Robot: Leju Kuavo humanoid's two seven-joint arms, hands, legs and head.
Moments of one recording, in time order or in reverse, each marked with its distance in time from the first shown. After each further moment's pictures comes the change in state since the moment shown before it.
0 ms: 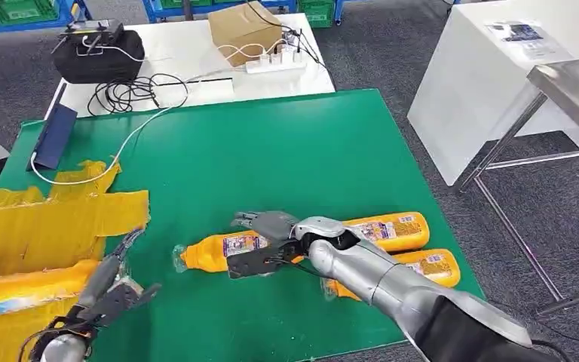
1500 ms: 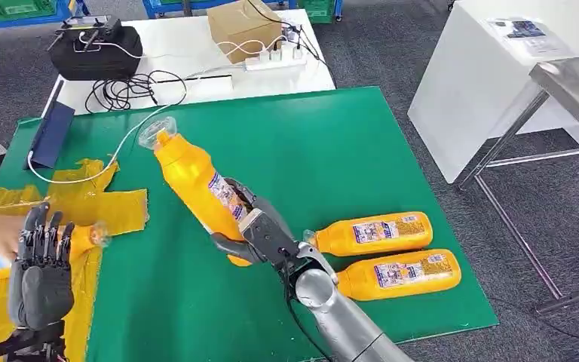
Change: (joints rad) left arm 0.202 -0.267 0.274 -0.520 0.608 -0.257 0.111; right arm 0.410 0.197 -0.512 -0.391 -0.289 -0.261 -0.119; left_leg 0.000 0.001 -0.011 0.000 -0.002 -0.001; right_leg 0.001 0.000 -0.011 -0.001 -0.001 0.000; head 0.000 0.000
